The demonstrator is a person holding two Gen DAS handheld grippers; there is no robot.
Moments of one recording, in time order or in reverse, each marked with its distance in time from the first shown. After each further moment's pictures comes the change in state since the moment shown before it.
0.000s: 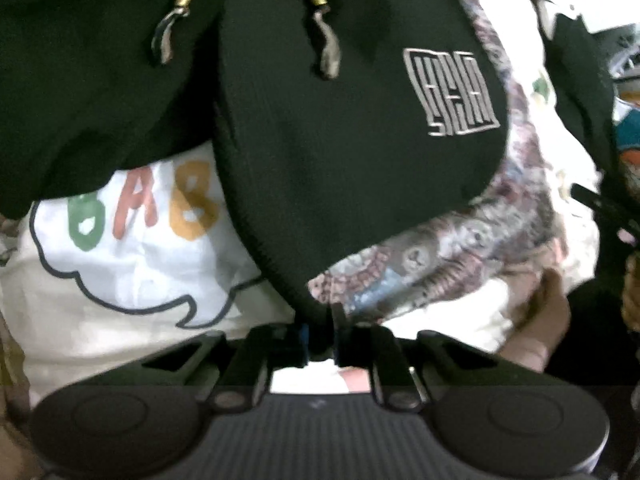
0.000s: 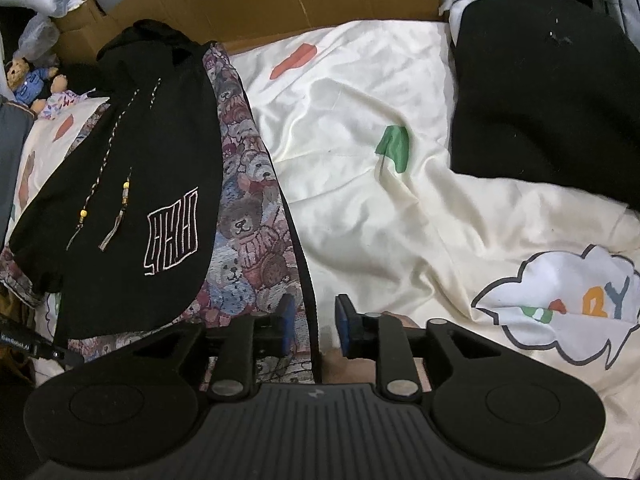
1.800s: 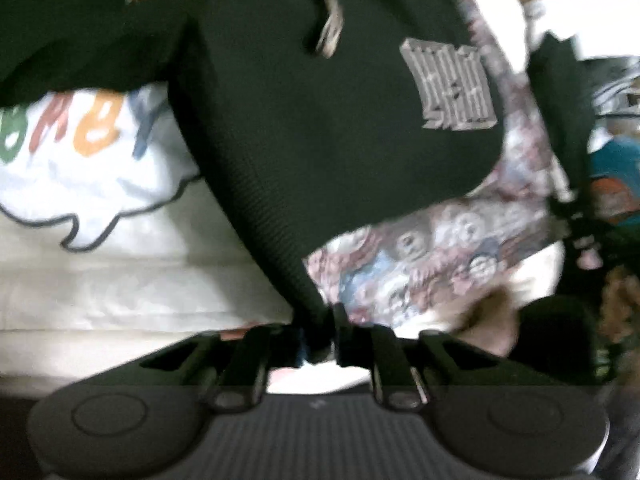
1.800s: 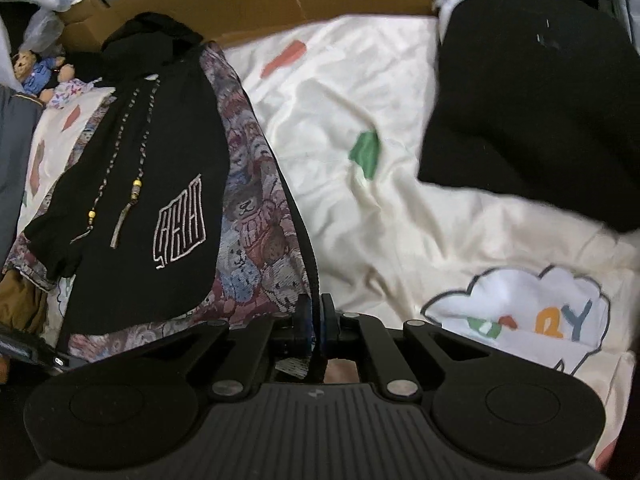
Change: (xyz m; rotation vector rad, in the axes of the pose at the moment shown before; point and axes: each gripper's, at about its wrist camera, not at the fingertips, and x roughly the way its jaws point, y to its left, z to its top) left arm 0.035 -0.040 -0.002 -0.133 0.022 -0.020; right arm -0.015 -0.035 0.025 -0.023 0.130 0.017
